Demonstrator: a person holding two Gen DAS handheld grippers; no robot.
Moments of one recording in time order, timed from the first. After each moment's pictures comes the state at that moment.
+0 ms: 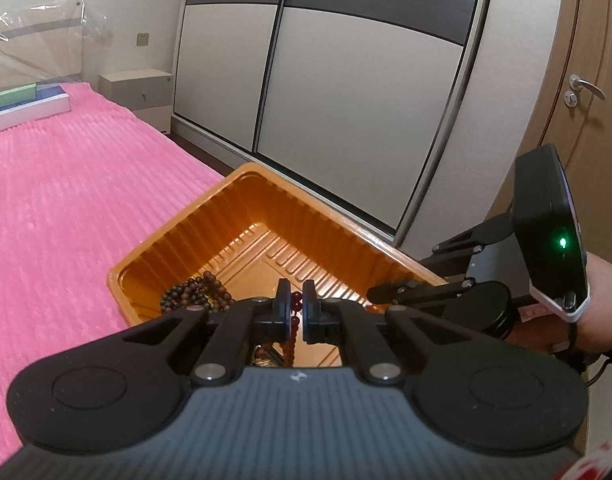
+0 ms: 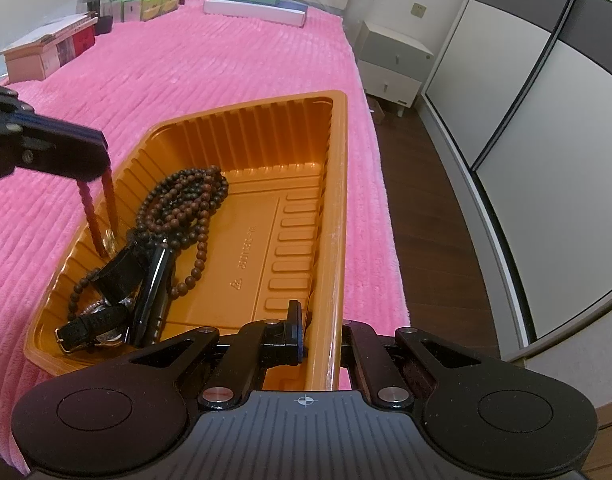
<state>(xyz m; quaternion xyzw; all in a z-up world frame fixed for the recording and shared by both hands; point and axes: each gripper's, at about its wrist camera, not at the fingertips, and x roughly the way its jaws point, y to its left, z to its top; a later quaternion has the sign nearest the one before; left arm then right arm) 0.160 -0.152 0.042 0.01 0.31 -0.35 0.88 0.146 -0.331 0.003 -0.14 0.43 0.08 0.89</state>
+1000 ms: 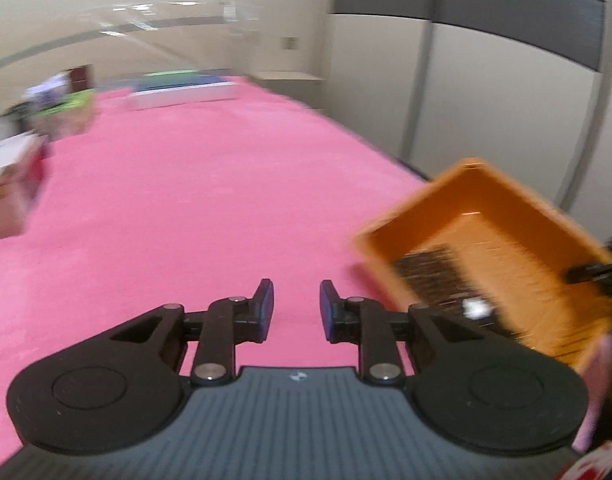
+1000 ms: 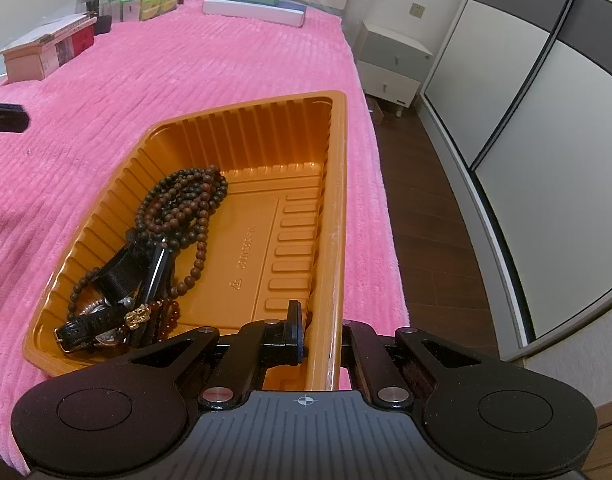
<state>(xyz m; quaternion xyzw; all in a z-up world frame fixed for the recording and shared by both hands) 0.176 -0.002 0.004 0.01 0.31 -0.12 0.94 0.145 -0.331 0.004 -0.14 0.43 0.08 0.89</state>
